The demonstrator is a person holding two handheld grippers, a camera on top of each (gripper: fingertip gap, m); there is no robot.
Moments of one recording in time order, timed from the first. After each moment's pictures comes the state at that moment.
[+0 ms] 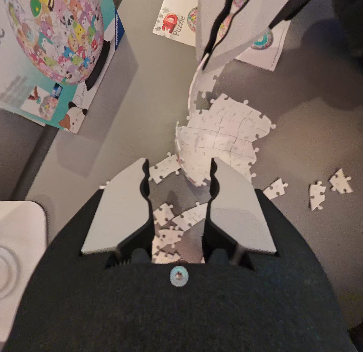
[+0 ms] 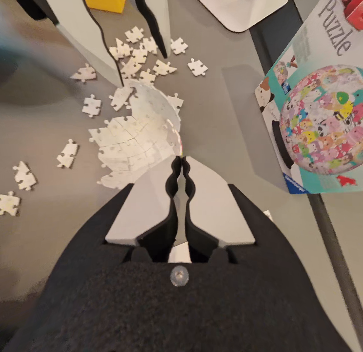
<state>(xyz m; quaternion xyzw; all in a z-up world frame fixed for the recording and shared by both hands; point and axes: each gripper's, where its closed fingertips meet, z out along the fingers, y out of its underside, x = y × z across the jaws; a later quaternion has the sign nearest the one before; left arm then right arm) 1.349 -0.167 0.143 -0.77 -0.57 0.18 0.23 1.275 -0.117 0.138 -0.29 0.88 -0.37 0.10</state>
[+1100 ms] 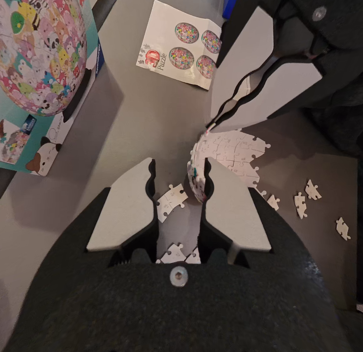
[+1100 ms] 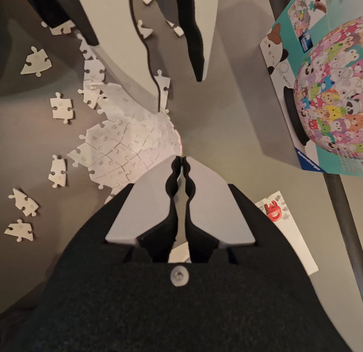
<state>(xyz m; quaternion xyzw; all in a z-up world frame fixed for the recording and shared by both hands) 1.307 -0.178 0.127 -0.75 -0.53 0.10 0.37 1.285 -0.134 0.116 -0.22 0.95 -0.24 0.04</state>
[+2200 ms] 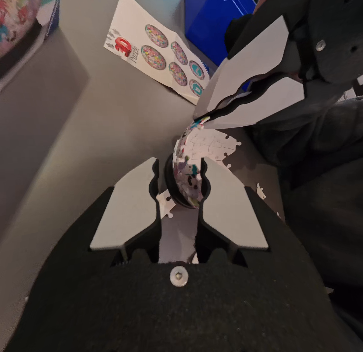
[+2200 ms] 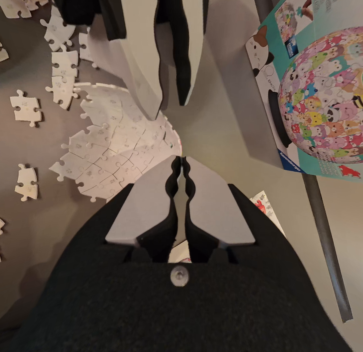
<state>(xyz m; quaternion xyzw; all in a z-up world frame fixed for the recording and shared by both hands) 1.306 -0.173 0.101 -0.68 -0.53 -0.06 0.51 1.279 -0.146 0.108 -0.22 0.95 -0.23 -0.02</state>
